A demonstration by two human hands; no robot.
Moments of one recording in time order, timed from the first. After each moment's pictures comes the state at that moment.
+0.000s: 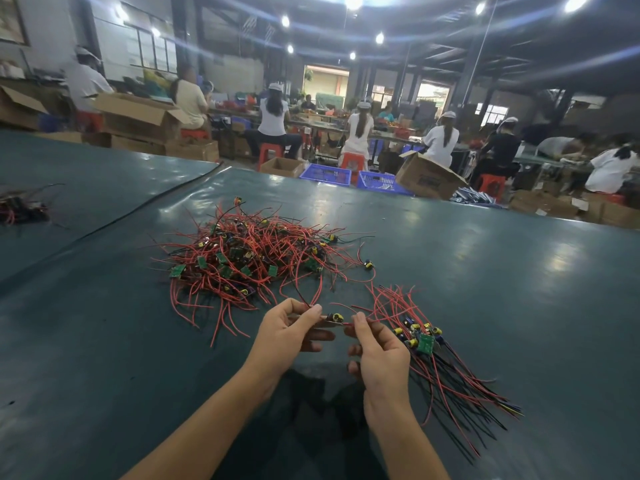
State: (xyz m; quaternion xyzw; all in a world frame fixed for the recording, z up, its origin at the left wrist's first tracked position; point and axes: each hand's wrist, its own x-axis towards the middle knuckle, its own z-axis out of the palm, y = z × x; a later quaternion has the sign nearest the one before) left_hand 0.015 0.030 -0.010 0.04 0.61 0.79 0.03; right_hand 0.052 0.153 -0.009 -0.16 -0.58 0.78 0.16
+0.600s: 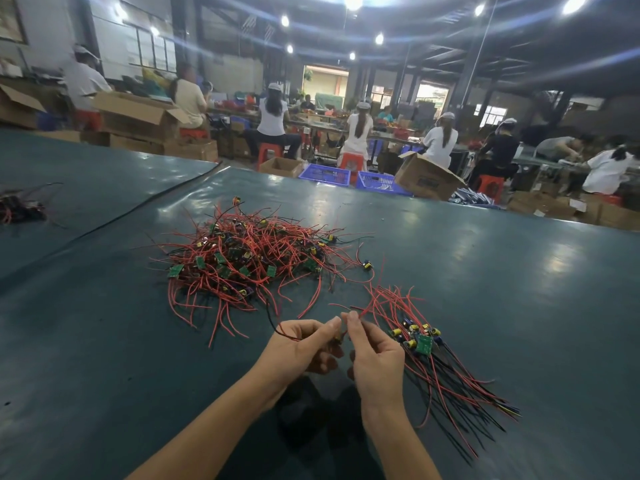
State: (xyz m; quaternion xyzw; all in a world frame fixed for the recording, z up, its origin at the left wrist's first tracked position) left_hand 0.030 0.036 -0.007 0.08 0.63 0.76 0.13; right_hand 0.053 0.149 -0.013 -0.10 -0.63 0.75 0.19
